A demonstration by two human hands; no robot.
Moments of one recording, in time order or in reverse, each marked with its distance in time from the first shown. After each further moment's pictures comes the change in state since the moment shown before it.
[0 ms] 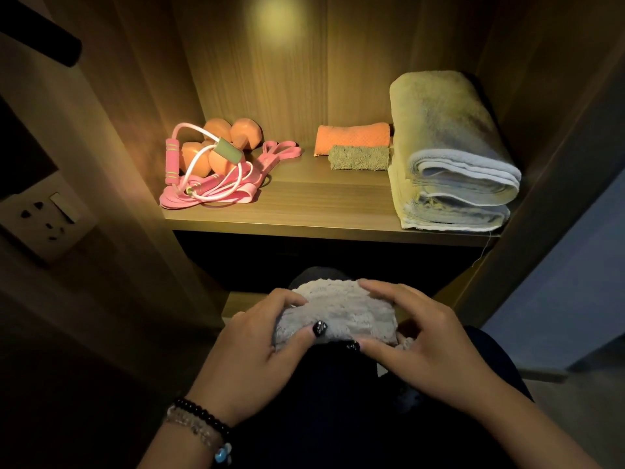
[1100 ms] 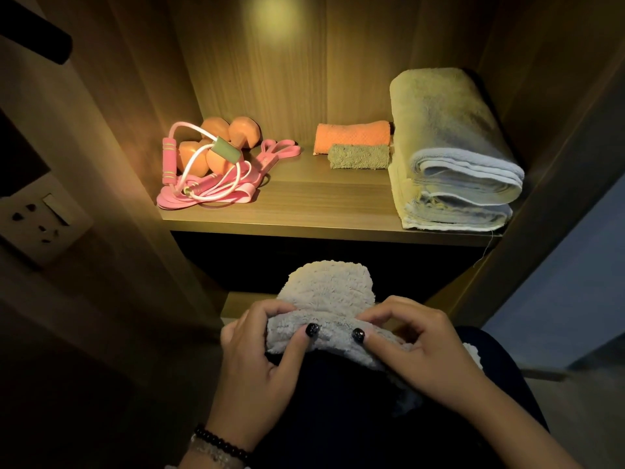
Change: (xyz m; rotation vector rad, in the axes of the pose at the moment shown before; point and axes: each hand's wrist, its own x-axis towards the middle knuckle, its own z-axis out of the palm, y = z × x) left_hand -0.010 -0.008 0.031 -0.136 0.338 -0.104; right_hand 0.002 0.006 0.013 0.155 0.037 0.046
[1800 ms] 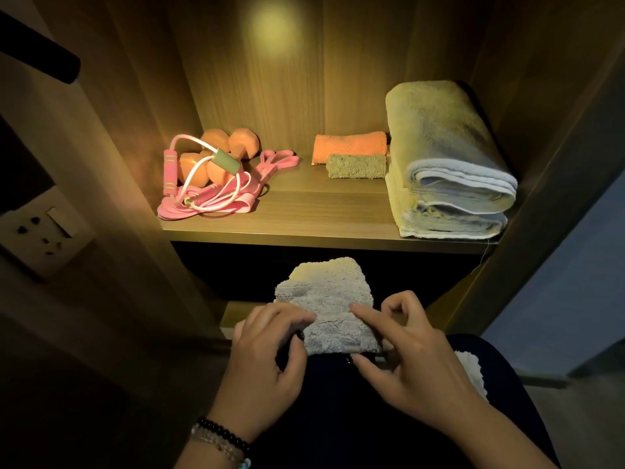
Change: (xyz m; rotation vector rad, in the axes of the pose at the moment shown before) left_hand 0.016 -0.002 -0.001 0.160 -0.125 0.234; right_hand -0.008 -0.001 0.003 -0.548 -0.053 -0.112
